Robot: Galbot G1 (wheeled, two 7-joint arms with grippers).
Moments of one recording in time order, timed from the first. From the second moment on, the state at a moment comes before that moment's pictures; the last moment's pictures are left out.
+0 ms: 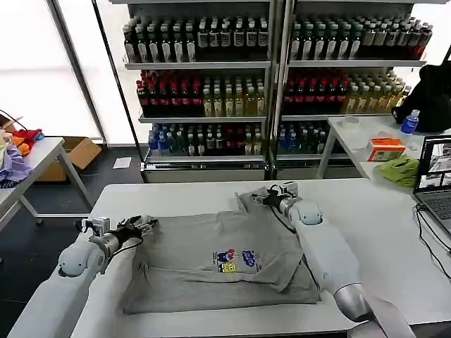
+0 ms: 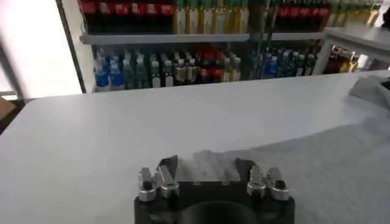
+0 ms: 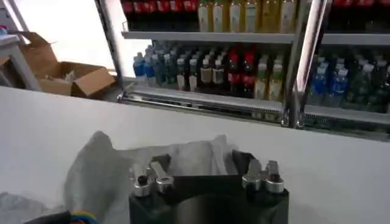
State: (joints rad) left arm 0.85 -0.98 -0.33 -1.37 -0.54 0.51 0.26; right arm -0.37 1.38 0.15 0.85 0.33 -0.43 -0.27
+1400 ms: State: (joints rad) left arm 0.98 -0.95 -0.44 -1.59 -0.66 0.49 0.17; right arm -0.60 1.28 0.26 1.27 0.59 -0.51 -0.20
